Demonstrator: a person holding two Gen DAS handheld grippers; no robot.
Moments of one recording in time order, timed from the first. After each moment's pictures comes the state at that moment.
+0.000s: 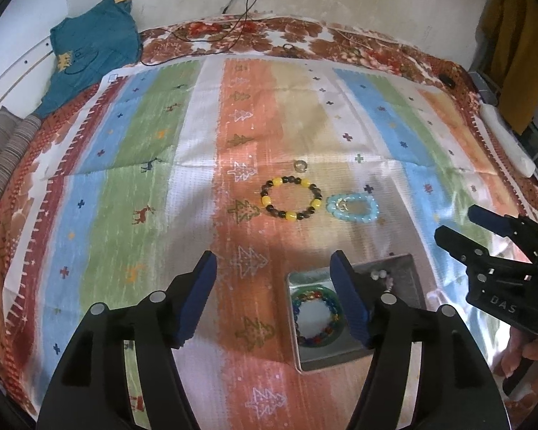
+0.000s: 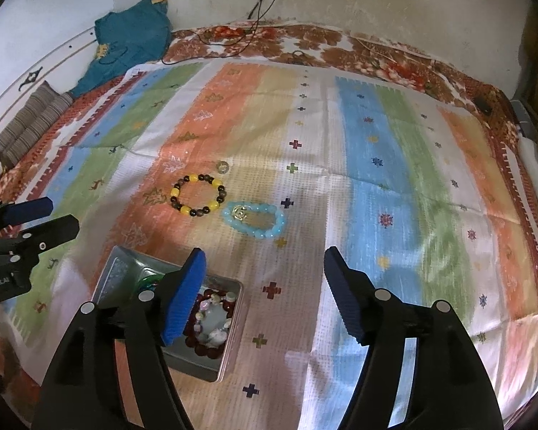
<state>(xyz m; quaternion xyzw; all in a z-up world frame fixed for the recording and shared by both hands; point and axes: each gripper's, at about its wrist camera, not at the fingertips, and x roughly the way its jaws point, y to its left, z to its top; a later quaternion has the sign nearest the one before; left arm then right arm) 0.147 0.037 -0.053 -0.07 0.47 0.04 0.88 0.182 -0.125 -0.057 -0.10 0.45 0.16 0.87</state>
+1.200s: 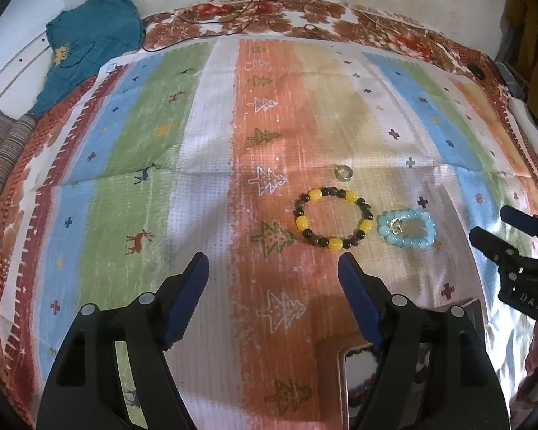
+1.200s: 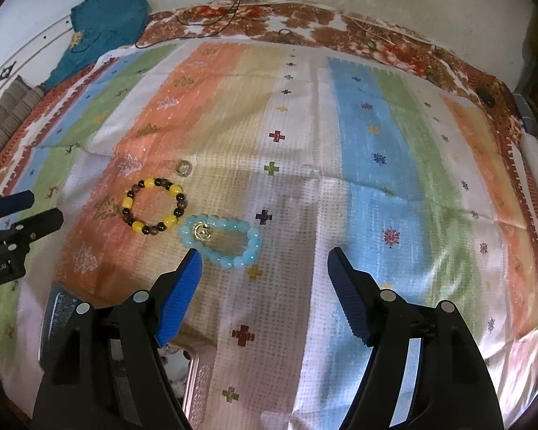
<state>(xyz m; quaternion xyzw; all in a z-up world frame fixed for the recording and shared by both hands) 0.212 0.065 -0.101 -0.06 0.50 0.06 0.86 0.246 -0.118 -0.098 -0.11 0.47 0.13 0.86</state>
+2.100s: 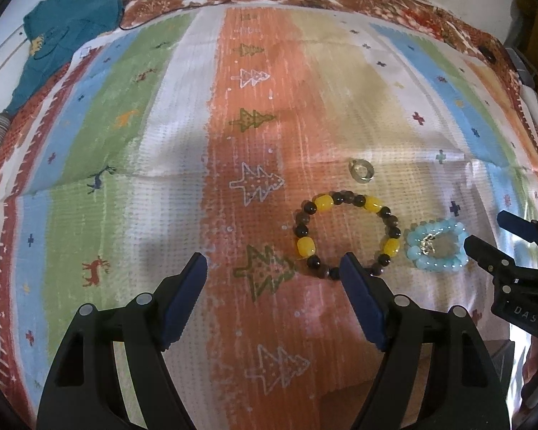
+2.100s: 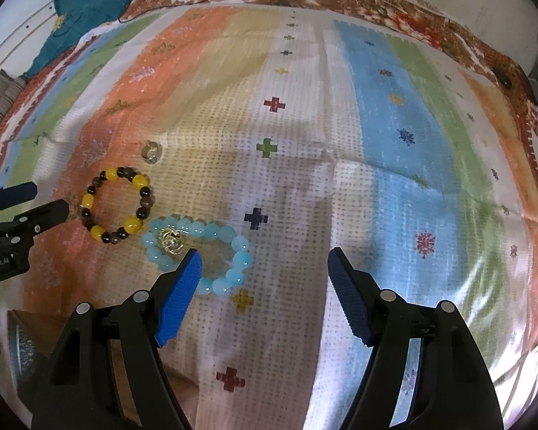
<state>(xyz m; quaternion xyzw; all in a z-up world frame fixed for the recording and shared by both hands) 0.266 0.067 -0.151 -0.06 0.55 0.05 0.83 0.288 -0.108 -0.147 -0.12 0.52 0.12 0.83</state>
